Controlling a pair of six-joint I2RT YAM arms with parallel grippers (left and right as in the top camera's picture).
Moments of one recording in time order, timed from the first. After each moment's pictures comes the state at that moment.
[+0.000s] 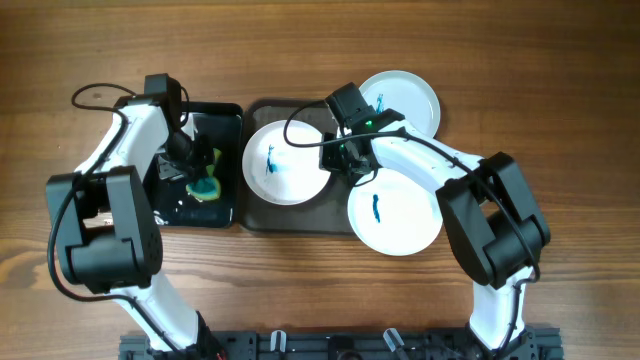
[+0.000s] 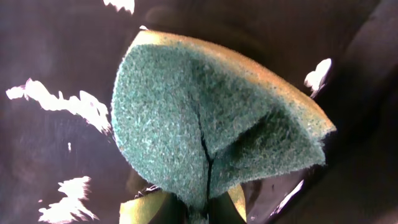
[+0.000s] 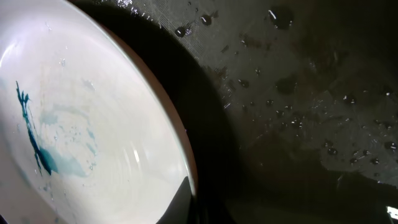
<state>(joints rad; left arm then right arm) 0.09 1.94 1.30 -0.97 0.09 -0.21 0.55 2.06 1.35 -0.54 -0.23 0.65</state>
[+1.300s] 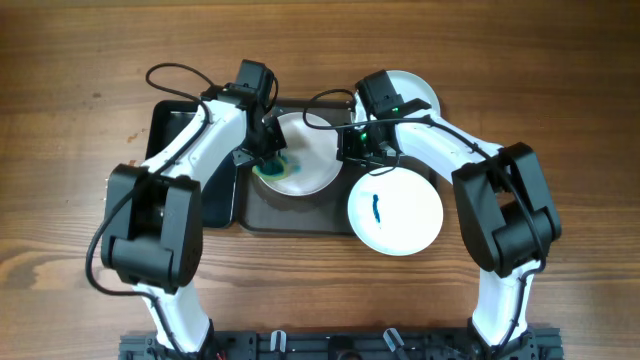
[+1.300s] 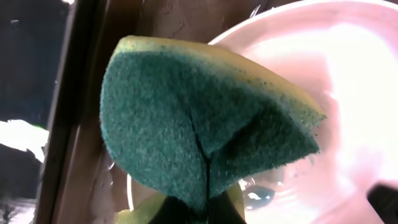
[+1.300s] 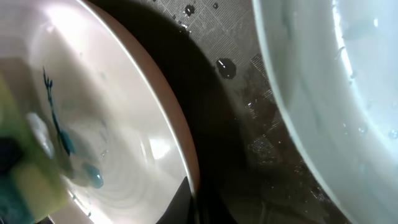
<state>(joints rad) -0.28 1.97 1.36 -0.83 0.08 -0.60 0.42 2.08 1.34 -0.52 -0.41 0.52</state>
